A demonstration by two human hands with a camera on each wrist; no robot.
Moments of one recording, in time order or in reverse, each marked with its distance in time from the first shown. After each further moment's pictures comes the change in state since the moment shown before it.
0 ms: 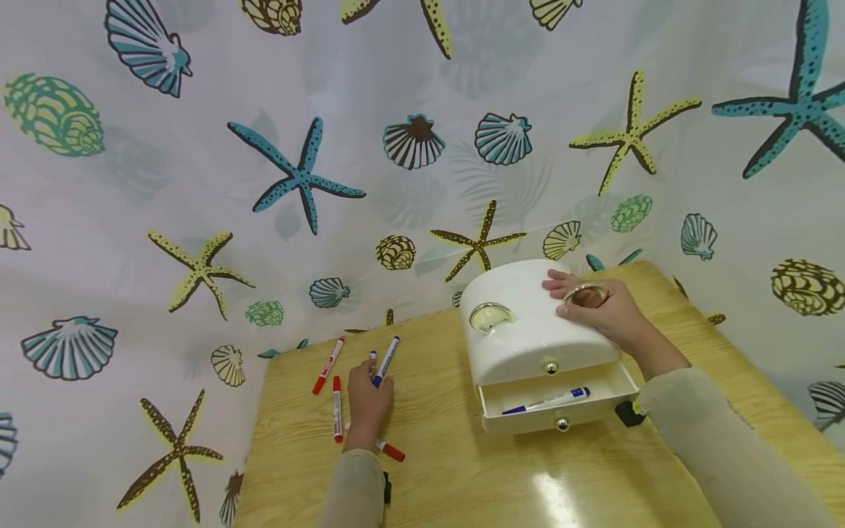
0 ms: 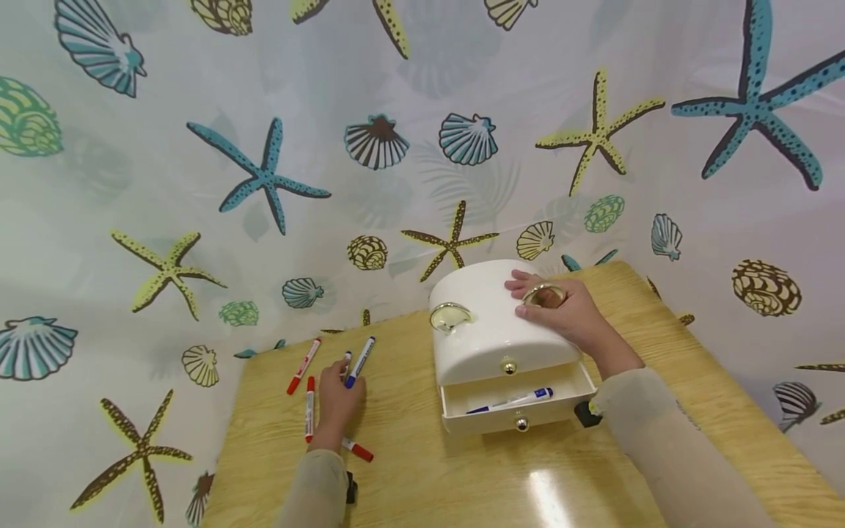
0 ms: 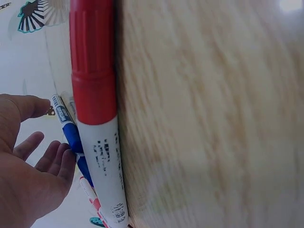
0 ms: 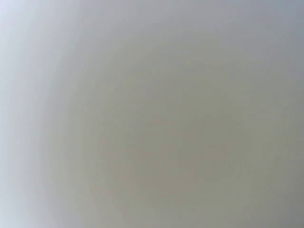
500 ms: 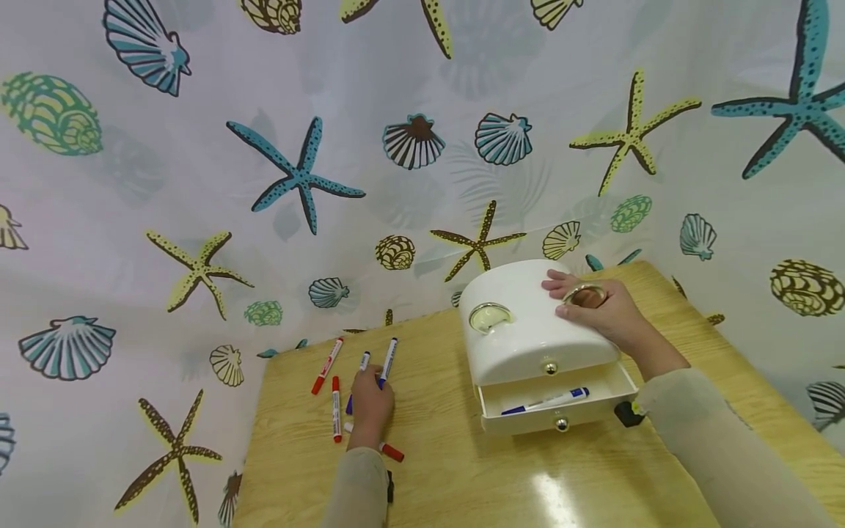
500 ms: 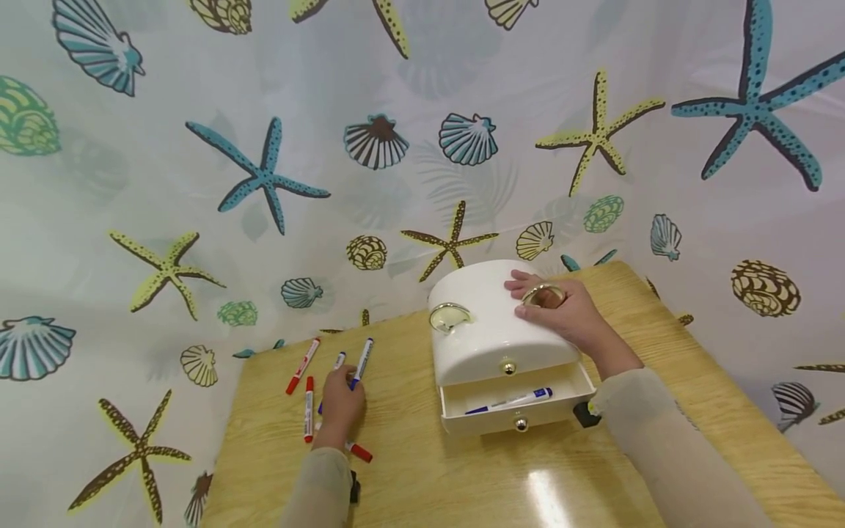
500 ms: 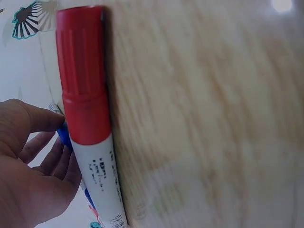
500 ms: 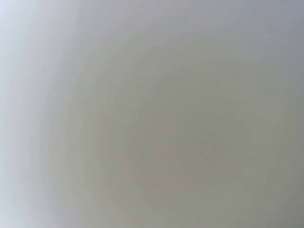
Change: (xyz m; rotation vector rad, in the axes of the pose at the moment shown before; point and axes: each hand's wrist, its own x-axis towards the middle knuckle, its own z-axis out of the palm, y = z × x) left_hand -0.003 0.000 0.007 0.136 -0.017 0.030; right_hand 0.000 -0.002 0.002 0.010 0.004 0.012
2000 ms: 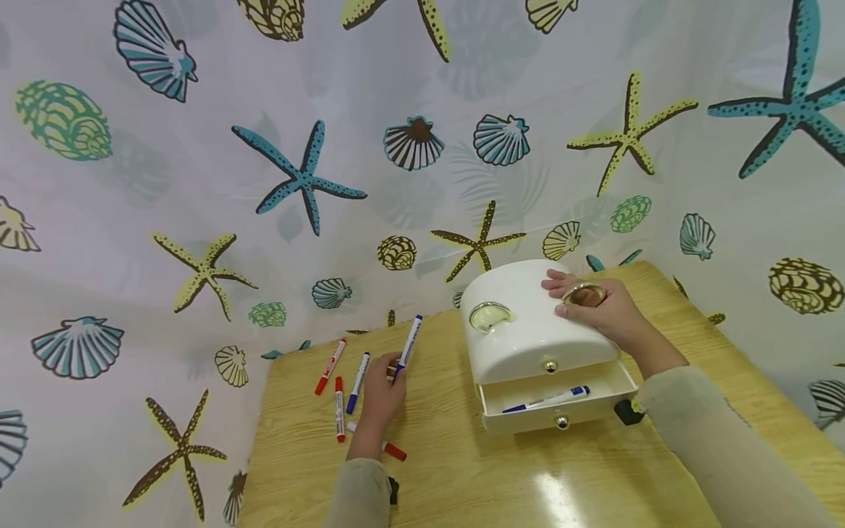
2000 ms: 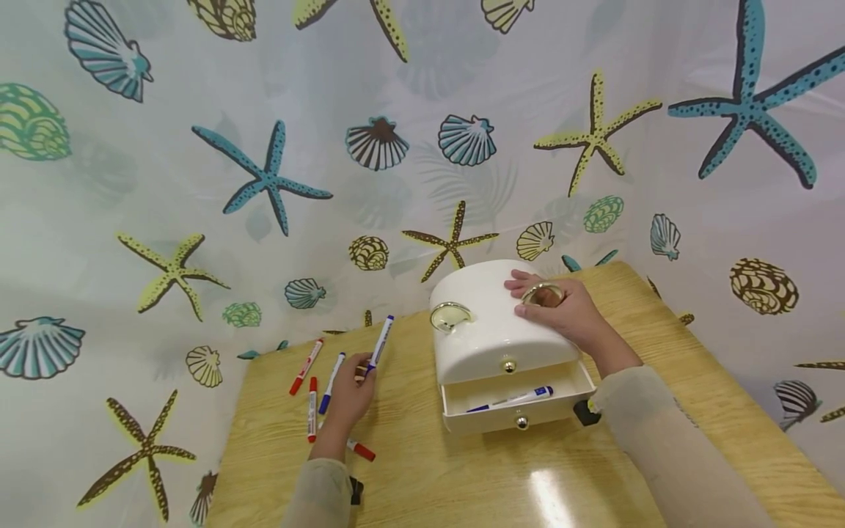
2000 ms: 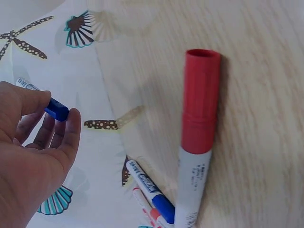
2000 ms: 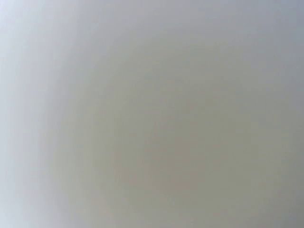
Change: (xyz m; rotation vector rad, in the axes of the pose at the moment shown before) left_hand -0.015 0.046 -0.021 -0.206 -0.109 0.206; right_hand -0.001 -0.001 0.000 -0.034 -0.002 0.005
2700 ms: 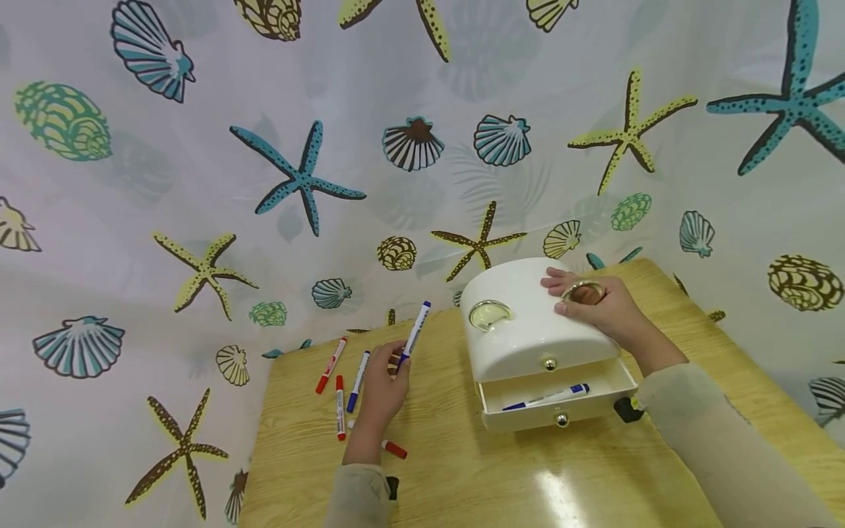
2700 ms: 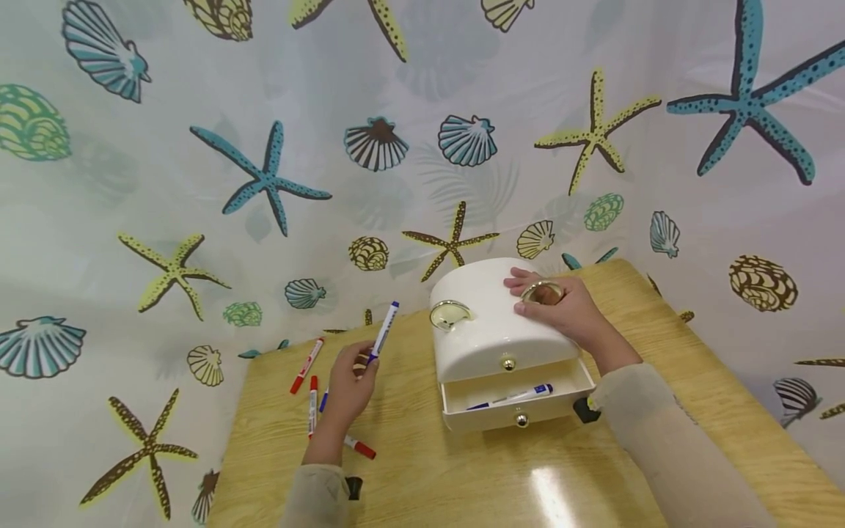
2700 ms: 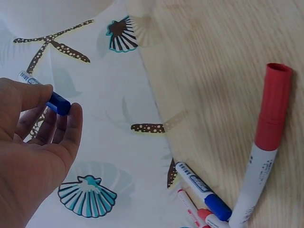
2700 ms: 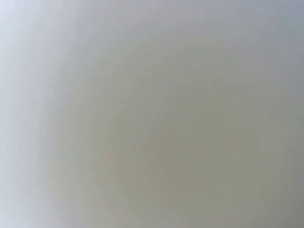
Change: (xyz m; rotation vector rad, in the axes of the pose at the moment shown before) left_hand -0.005 0.040 -0.013 -0.036 -0.004 0.110; right_hand 0.000 0.001 -0.001 -0.007 0.005 -0.002
